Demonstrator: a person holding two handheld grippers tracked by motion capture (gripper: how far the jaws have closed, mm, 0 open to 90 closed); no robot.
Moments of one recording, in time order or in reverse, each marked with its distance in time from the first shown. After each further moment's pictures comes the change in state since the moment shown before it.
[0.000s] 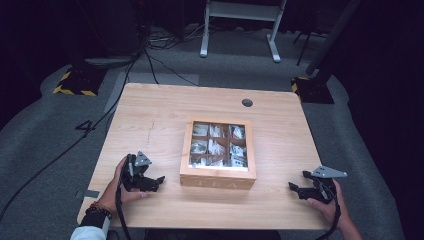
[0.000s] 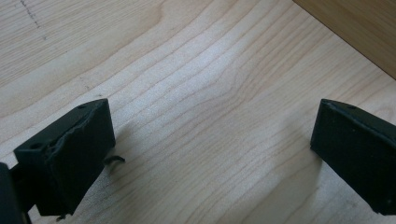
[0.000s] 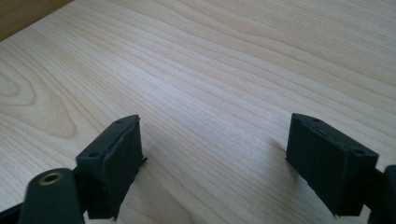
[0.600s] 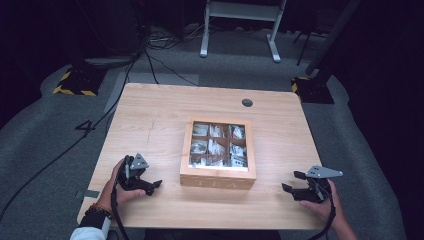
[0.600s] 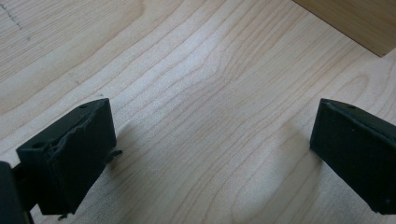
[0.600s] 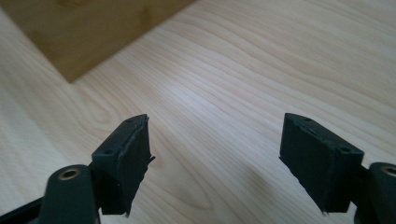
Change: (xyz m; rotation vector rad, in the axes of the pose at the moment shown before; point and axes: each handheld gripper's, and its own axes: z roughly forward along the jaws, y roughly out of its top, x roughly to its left) left arm 0.003 -0.007 -0.006 -0.002 -0.041 0.049; right arm 0.030 0.022 -0.006 -0.028 0.104 -0.045
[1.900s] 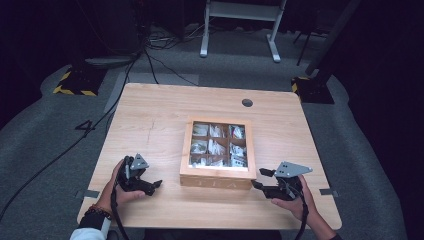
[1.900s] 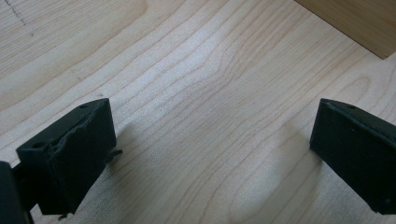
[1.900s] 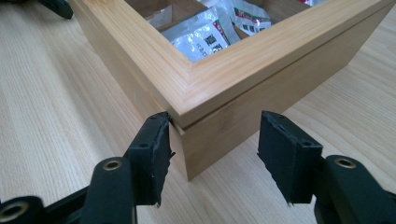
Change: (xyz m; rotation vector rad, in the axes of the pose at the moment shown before) left arm -0.001 0.000 0.000 -0.001 0.010 -0.010; right arm 0.078 0.063 0.026 -0.073 0.129 -0.143
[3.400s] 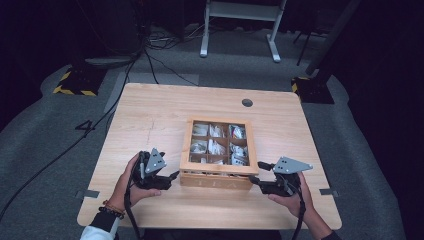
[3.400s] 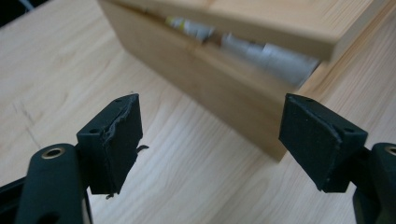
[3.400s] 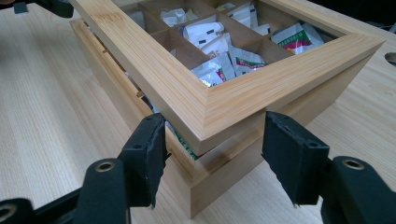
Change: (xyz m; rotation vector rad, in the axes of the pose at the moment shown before) left arm -0.060 0.067 -0.035 -0.189 0.045 0.184; right arm 0.008 0.025 -0.004 -0.063 -0.027 -0.022
